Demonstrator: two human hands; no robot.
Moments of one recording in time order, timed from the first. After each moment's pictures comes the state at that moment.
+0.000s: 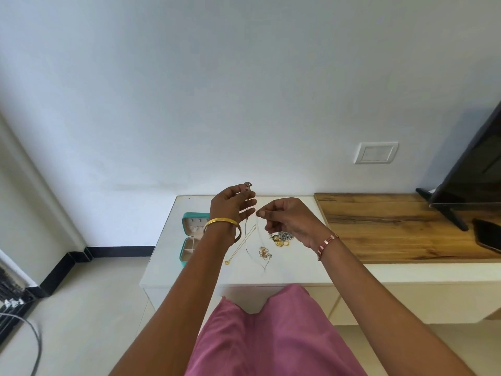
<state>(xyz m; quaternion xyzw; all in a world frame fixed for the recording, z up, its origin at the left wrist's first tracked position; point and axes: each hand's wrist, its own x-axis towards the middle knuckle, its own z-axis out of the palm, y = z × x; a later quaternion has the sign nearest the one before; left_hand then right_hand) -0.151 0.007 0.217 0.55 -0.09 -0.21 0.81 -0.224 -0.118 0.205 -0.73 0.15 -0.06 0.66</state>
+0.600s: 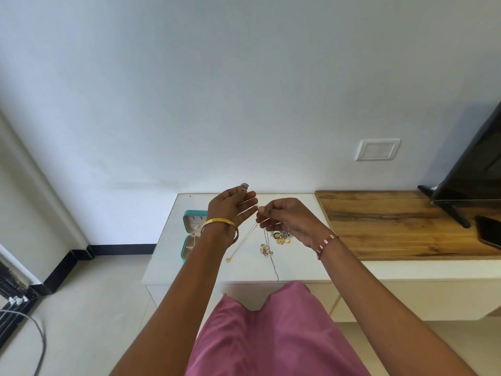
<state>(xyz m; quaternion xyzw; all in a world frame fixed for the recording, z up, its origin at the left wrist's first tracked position) -0.147 0.011 0.210 0.50 -0.05 -0.25 0.83 -0.223 -0.117 0.198 -0.72 0.13 -0.04 0.68</state>
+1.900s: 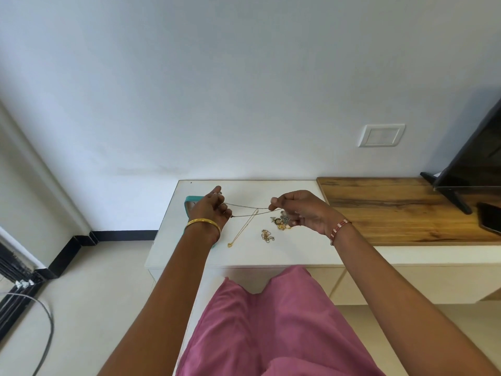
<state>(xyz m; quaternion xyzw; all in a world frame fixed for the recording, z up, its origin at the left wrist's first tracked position) -0.131 0.039 0.176 0.43 0.10 -0.26 0.86 -0.234 -0.138 0.186 -0.73 0.18 0.01 0.66</state>
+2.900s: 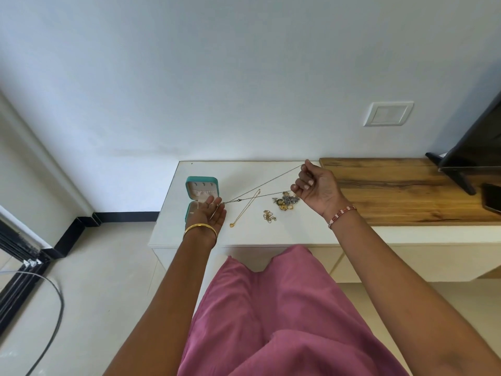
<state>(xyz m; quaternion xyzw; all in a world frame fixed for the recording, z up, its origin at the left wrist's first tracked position) -0.133 0.061 0.115 0.38 0.17 -0.28 0.86 -0.222 -0.154 0.160 -0.39 0.19 -0.16 0.89</state>
